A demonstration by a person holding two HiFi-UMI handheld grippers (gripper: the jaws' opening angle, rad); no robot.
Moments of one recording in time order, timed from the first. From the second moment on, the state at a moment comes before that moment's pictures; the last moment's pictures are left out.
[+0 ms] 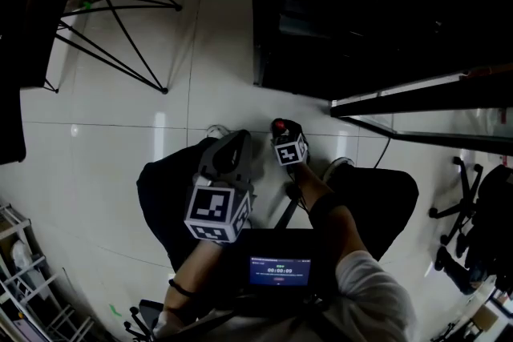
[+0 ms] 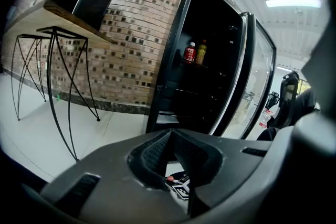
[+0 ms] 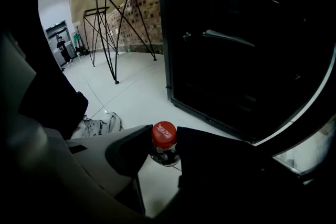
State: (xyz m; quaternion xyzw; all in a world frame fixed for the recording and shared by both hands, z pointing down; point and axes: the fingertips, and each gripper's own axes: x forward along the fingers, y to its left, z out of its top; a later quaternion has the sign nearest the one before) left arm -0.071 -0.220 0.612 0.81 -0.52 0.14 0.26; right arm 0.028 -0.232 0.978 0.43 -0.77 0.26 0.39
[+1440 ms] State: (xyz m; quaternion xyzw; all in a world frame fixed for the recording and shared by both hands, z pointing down) left arm -0.077 -0.220 0.591 0.80 -0.53 0.11 0.25; right arm 0.057 -0.252 0.901 0.45 -0.78 0.27 0.34
